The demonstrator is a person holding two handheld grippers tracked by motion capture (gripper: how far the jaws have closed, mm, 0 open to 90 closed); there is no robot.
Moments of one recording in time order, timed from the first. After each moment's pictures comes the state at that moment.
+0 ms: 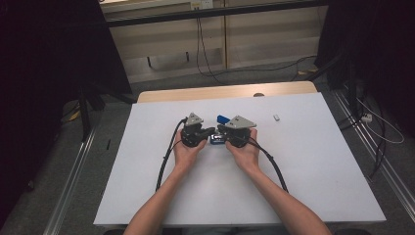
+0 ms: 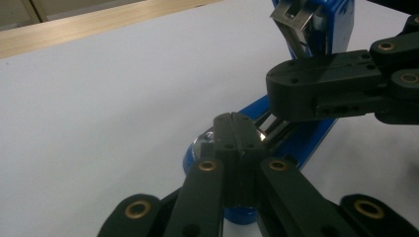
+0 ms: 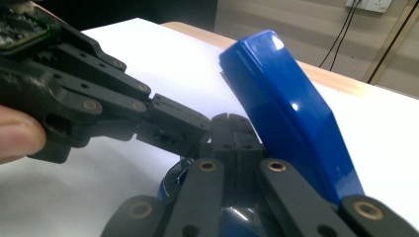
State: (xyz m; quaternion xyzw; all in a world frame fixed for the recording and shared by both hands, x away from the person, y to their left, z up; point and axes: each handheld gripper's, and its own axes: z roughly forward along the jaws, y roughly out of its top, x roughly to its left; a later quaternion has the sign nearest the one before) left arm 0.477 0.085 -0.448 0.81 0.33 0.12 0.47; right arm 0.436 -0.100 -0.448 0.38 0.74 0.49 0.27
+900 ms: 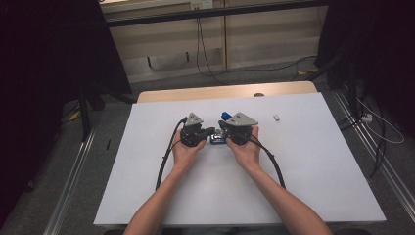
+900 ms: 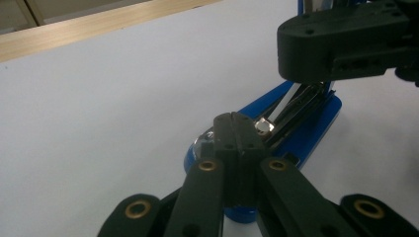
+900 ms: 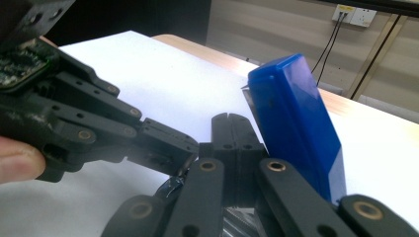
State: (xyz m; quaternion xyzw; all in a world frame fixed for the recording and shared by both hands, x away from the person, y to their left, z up) left arm 0.478 0.086 -0.449 0.81 0.32 0.12 0.47; right arm 0.436 -0.104 -0.436 0.38 0.73 0.49 0.29
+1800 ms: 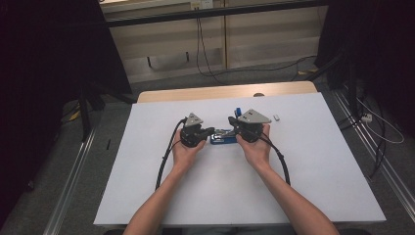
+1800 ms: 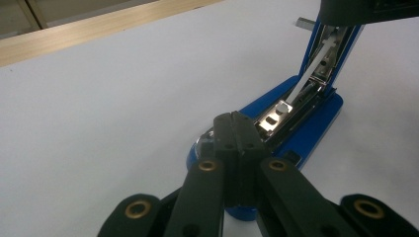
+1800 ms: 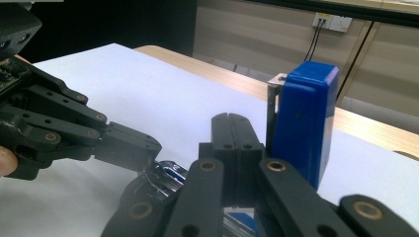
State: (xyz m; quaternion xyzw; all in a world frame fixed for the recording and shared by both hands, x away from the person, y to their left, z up) left arm 0.477 0.088 -0.449 0.81 0.31 0.13 0.47; right arm 0.432 -0.133 -0.426 0.40 0.71 0.50 0.30
